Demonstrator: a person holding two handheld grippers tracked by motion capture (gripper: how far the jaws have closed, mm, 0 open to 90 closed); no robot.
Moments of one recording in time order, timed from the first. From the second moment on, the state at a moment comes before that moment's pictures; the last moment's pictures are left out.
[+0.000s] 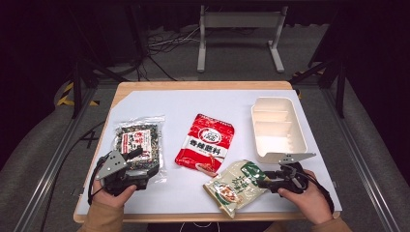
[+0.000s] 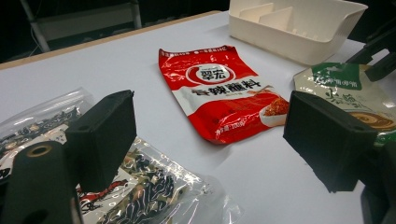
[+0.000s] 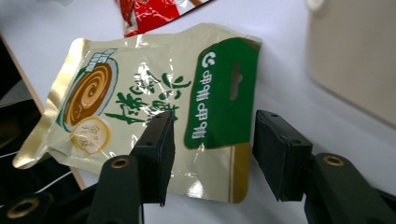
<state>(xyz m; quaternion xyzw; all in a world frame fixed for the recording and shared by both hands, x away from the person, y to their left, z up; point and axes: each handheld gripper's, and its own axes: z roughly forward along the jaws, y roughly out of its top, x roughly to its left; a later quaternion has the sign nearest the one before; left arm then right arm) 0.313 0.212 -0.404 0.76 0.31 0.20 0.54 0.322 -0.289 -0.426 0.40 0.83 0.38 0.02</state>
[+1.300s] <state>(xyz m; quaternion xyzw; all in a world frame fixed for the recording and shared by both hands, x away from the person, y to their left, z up) 0.314 0.208 -0.406 0.76 0.31 0.19 0.54 0.321 -0.257 -0.426 0.31 0.89 0.34 0.02</state>
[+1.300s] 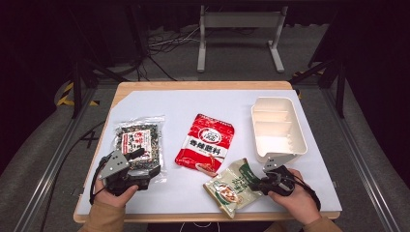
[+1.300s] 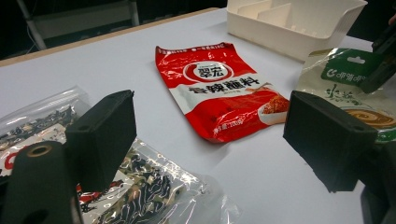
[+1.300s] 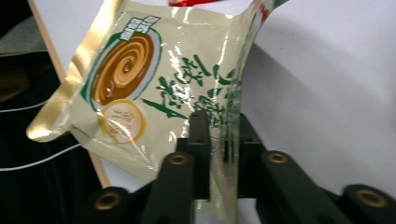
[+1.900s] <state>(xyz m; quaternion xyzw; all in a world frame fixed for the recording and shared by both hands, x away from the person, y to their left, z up) 0.313 0.204 -0.406 0.77 0.31 0.19 0.53 0.325 -0.253 -0.402 0.30 0.89 0.34 0.01</state>
